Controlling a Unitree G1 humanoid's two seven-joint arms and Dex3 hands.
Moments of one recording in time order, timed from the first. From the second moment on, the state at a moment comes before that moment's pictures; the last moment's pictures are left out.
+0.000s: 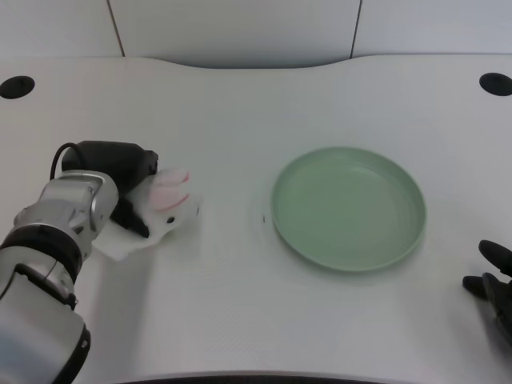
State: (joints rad) left arm -0.99 0.24 -0.58 1.38 0.76 -0.15 0.09; right arm -0.26 -0.10 -0.29 1.21 0.06 -1.01 0.09
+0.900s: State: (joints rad) left arm -1.04 0.27 -0.21 1.33 0.39 -0.45 -0.07; right arm -0.31 -0.08 -0.25 1.23 0.02 -0.96 0.02
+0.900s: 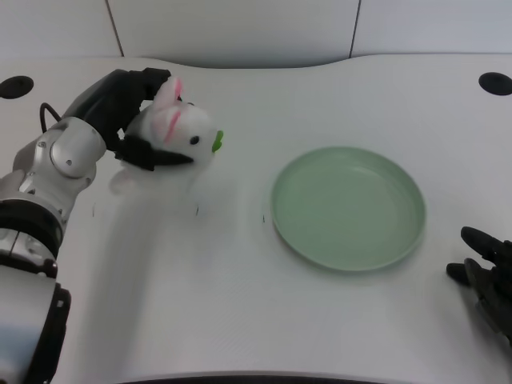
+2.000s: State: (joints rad) left arm -1.23 -0.11 -0.47 1.34 0.62 -0.31 -0.03; right arm -0.34 -0.05 -0.21 1.22 -0.02 -0.92 -0.05
